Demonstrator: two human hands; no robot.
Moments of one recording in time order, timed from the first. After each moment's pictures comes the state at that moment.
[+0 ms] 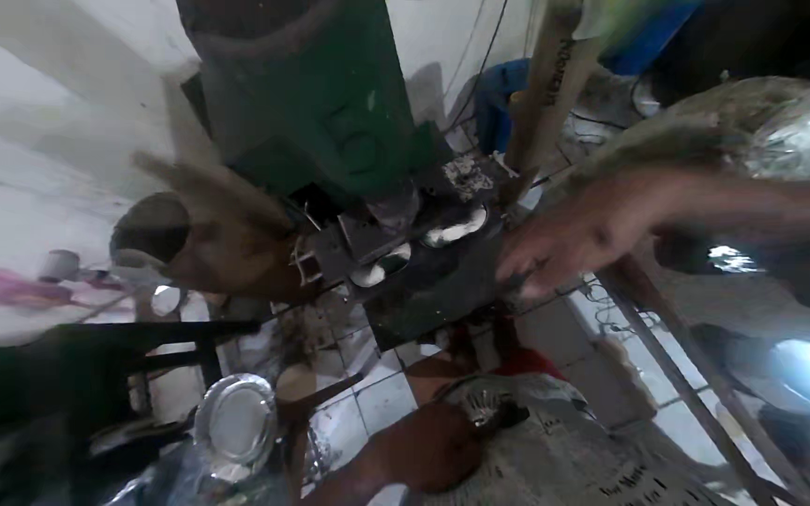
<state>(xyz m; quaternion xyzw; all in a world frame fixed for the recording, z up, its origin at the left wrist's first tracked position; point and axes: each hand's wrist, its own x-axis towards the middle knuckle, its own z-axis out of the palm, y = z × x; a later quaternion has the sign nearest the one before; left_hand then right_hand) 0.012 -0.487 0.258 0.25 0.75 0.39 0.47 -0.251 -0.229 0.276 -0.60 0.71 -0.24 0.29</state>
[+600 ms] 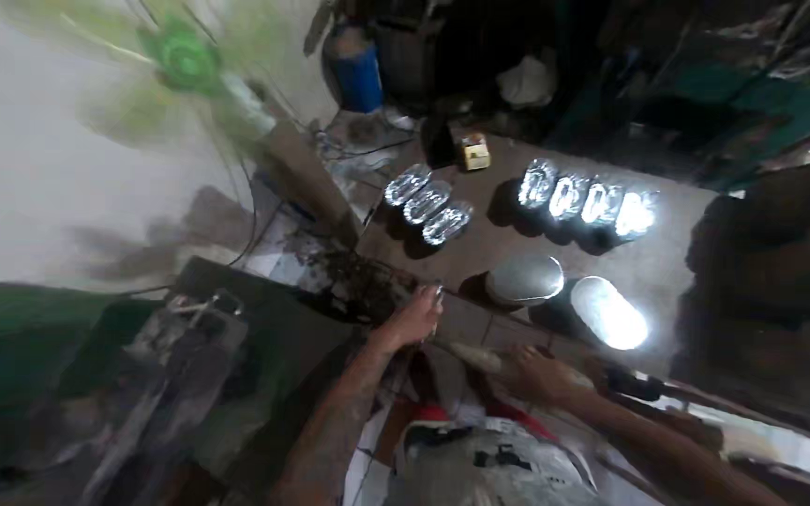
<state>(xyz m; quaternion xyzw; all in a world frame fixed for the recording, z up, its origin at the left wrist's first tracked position) -0.117 -0.114 0.155 0.35 0.80 0.23 0.43 0.143 0.059 0.070 0.16 0.88 -0.27 0.35</state>
